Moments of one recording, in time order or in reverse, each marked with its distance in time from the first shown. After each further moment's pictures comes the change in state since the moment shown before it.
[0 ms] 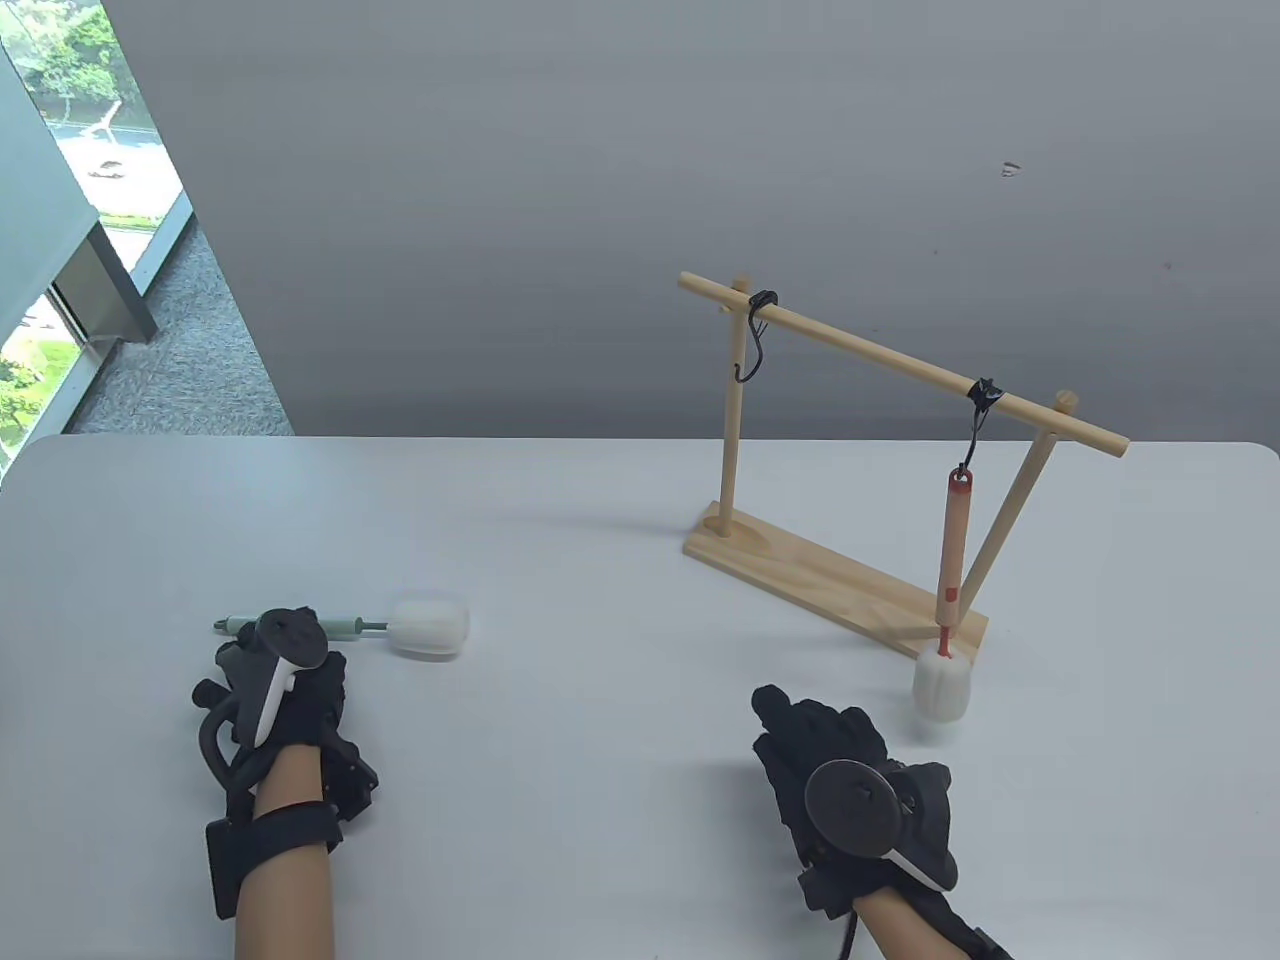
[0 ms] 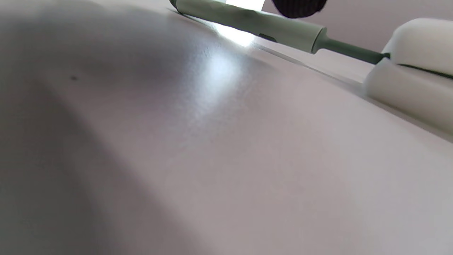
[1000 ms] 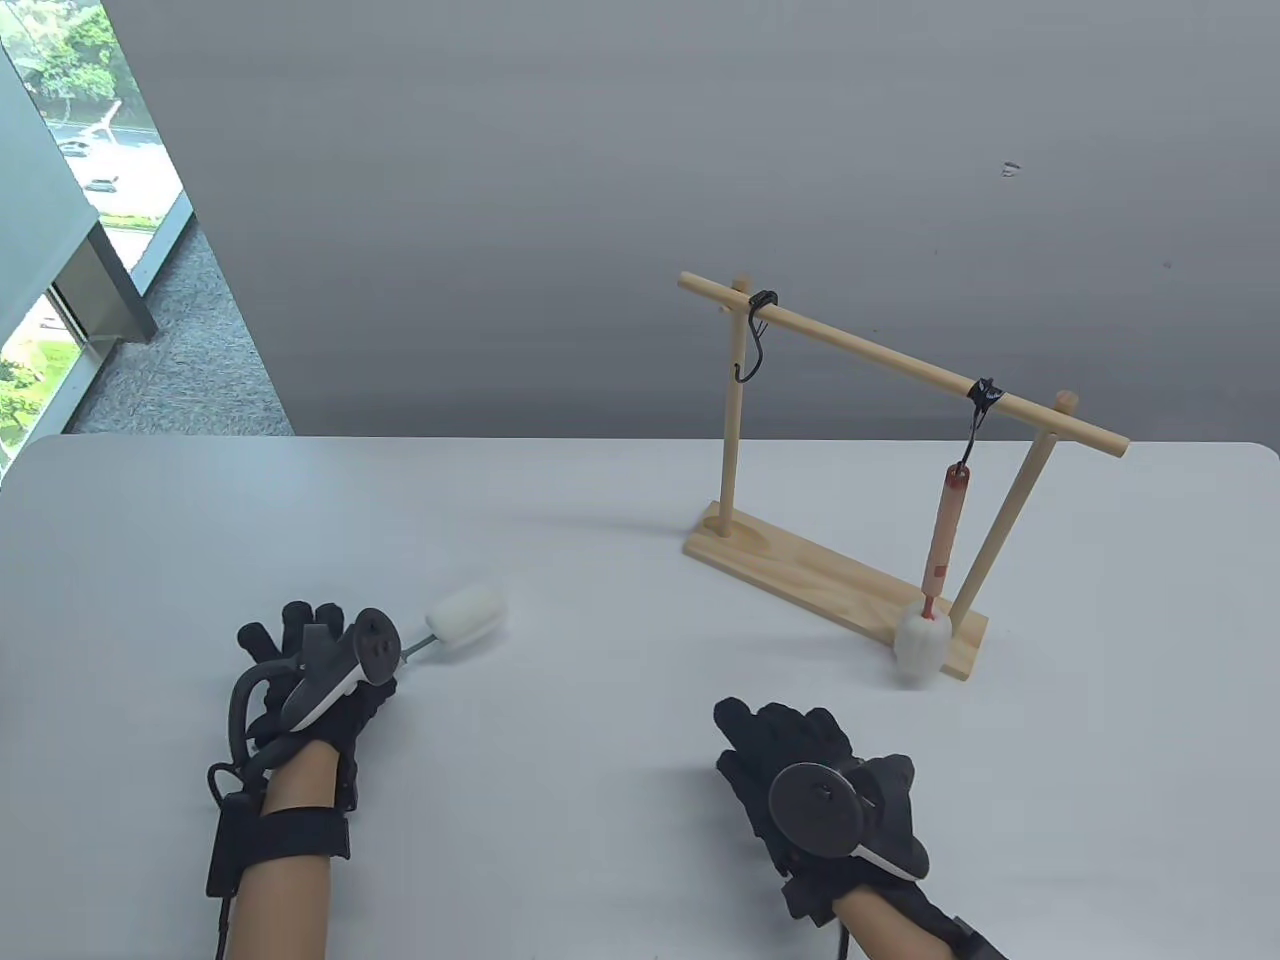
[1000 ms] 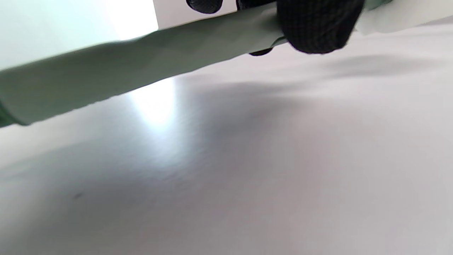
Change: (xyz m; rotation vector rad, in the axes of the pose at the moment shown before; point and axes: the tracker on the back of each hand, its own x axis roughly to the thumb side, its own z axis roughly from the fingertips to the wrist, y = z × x) left_hand 0.053 0.002 0.050 0.135 -0.445 -0.476; right_hand 0.033 0.020 -0.011 0.086 -0.168 0.006
